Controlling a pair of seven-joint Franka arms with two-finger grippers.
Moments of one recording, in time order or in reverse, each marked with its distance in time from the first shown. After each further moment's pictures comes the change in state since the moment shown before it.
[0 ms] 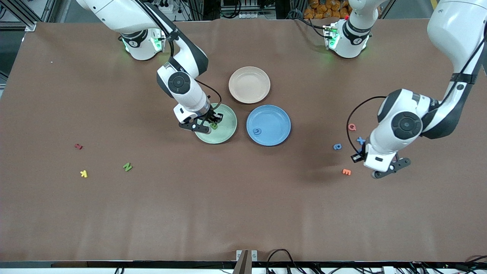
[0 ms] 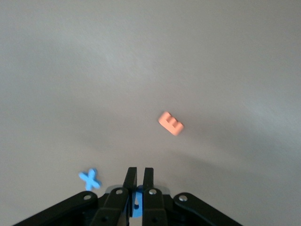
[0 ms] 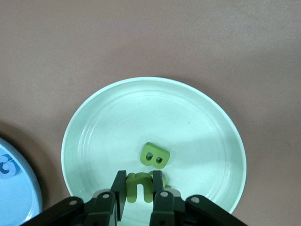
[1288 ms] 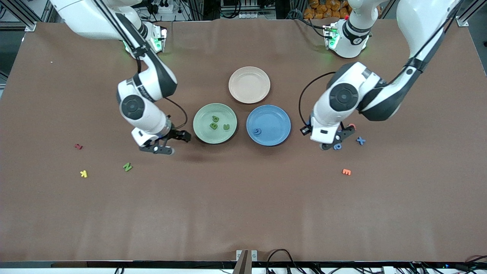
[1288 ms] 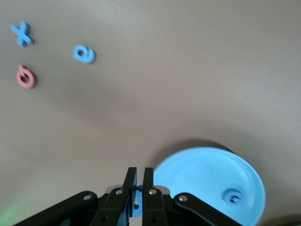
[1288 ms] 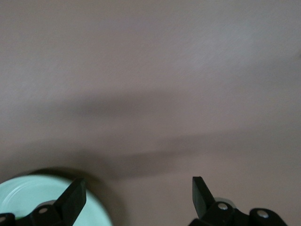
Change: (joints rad) left arm -0.108 -0.013 -0.238 -0.019 -0.151 -0.154 -0.407; right arm -0.147 -0.036 -0.145 0.087 -0.001 -0.177 -0.394
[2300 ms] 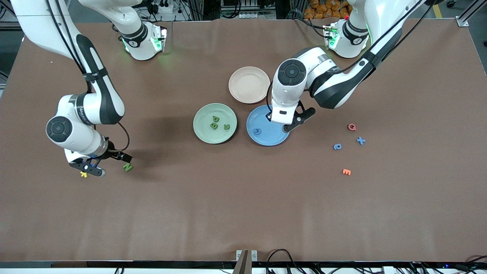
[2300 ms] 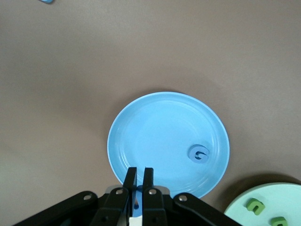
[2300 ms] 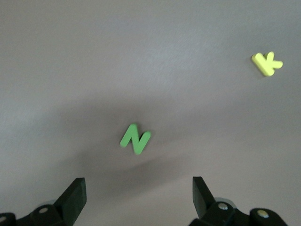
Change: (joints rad) left arm -0.230 0.033 0.028 0.033 0.030 0.036 -0.236; right arm -0.037 0.047 -0.323 0.077 0.001 -0.013 -0.131
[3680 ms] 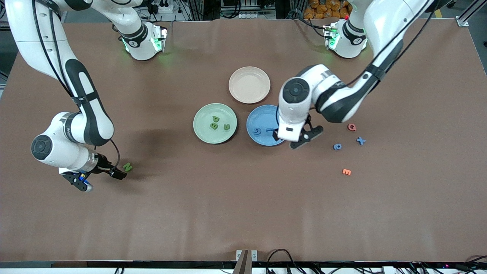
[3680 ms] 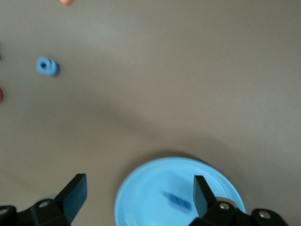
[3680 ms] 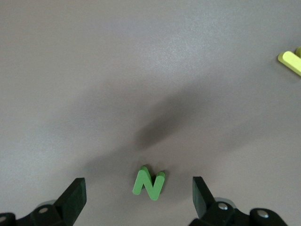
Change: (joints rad) left arm -0.062 0.039 0.164 0.076 0.099 0.003 0.144; right arm -0.078 0.170 0.009 0.164 0.214 0.016 0.002
